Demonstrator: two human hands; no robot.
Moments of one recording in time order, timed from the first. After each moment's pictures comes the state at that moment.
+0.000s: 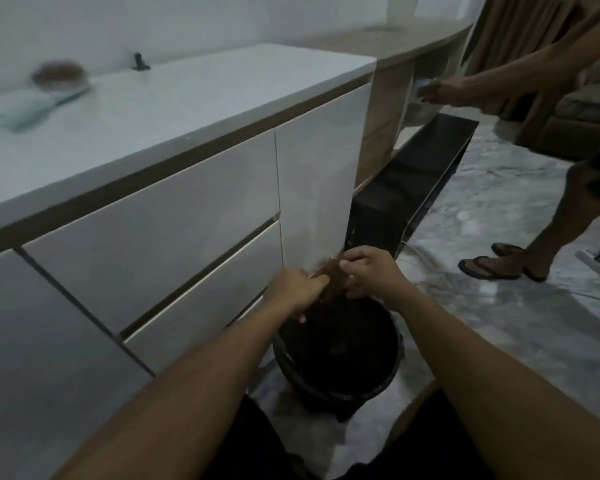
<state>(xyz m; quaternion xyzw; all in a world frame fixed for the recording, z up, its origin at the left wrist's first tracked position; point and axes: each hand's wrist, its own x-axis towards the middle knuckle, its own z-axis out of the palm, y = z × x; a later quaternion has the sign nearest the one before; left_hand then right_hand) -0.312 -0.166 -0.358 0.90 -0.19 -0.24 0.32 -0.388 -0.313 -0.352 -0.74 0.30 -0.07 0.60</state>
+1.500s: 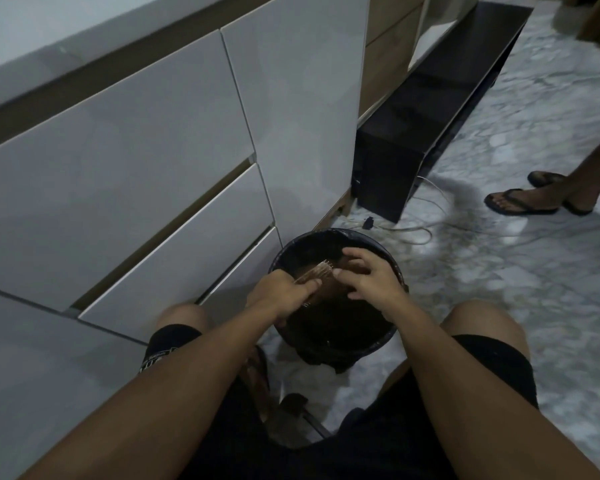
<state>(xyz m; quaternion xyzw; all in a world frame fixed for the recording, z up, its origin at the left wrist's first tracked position) -0.324 -0.171 -0.457 0.91 -0.14 -0.31 0.22 -0.422 -0.335 -0.468 -0.69 0.30 0.01 0.66</state>
